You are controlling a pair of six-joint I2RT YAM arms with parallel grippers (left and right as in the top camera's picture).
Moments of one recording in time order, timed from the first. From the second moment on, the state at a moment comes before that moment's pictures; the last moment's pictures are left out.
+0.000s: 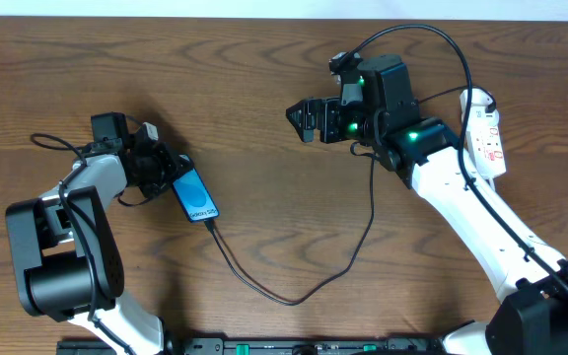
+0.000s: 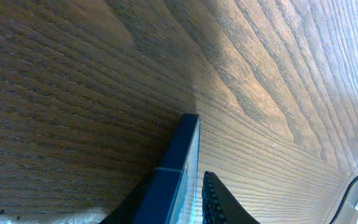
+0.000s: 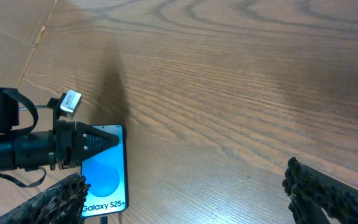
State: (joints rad) left arm 0.22 1.86 0.97 -0.37 0.55 -0.41; right arm 0.43 1.62 1.30 -0.38 -0.34 0.38
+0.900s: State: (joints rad) left arm 0.22 1.85 1.00 -0.41 0.60 -0.41; right arm 0.43 1.62 1.30 -0.38 -0.34 0.38
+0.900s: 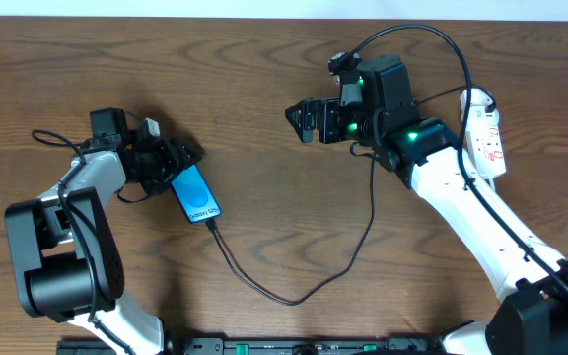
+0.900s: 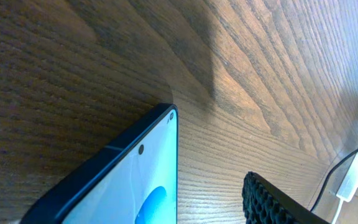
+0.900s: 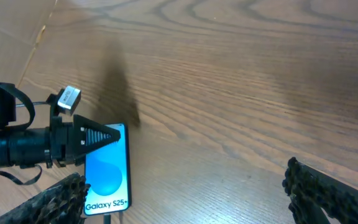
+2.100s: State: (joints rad) left arm 0.22 1.83 1.01 -0.53 0.54 -0.41; right arm 0.43 1.62 1.30 -0.38 -0.34 0.38
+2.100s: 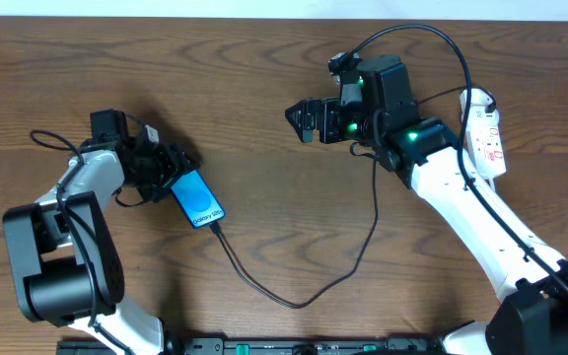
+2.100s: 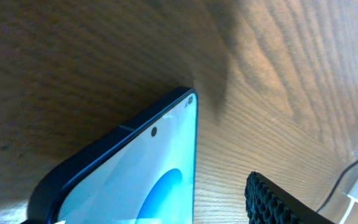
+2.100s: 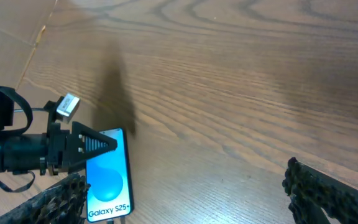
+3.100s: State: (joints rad) left arm 0.21 1.83 1.01 -0.56 0.51 -0.41; right arm 0.43 1.62 1.30 -0.38 -0.34 0.38
